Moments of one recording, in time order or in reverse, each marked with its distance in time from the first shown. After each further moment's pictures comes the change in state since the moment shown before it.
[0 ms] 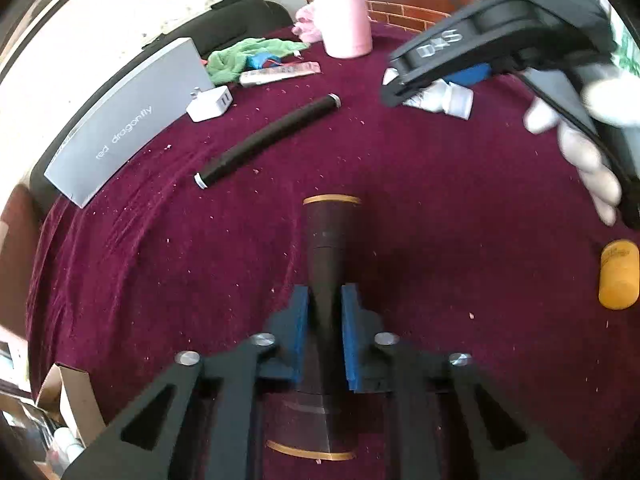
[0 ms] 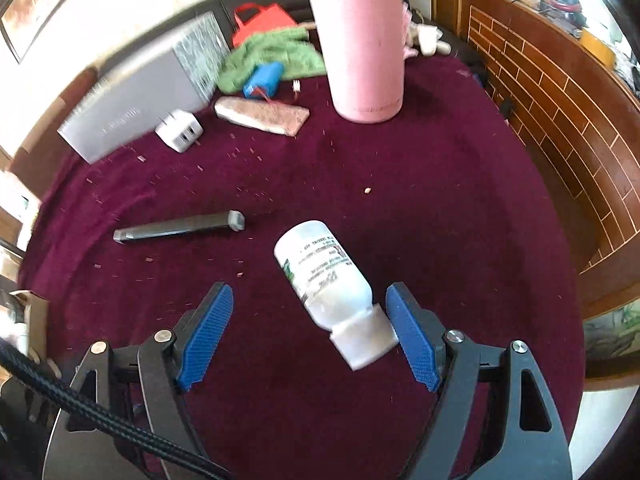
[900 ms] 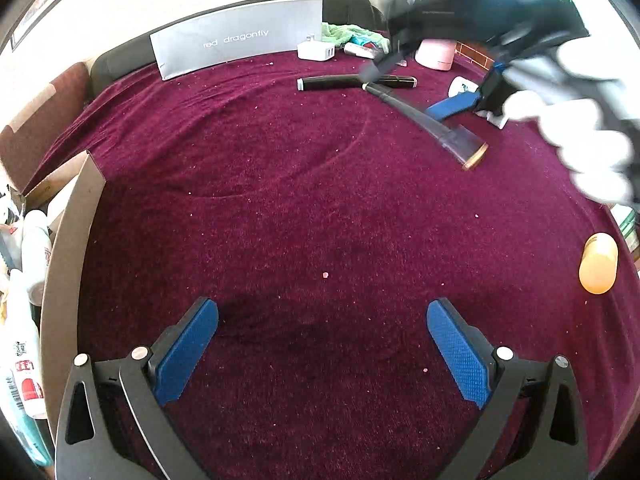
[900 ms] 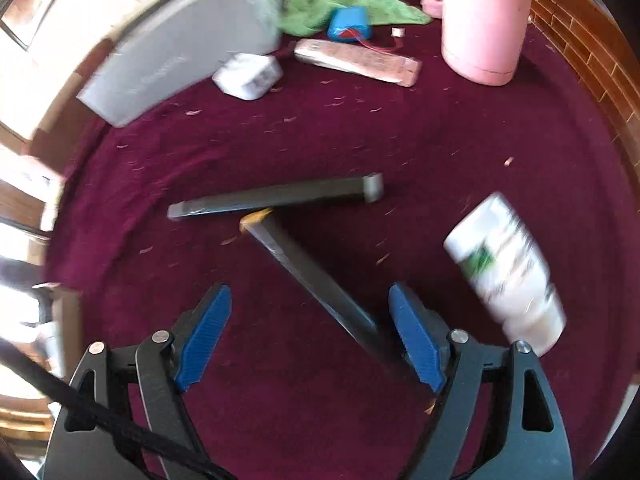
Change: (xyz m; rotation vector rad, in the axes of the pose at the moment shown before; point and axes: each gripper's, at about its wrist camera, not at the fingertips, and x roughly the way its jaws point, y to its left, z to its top) left arm -0.032 -0.002 -0.095 -0.425 -0.035 0.029; right arm 0.015 0.077 -0.012 0.015 0.257 0.373
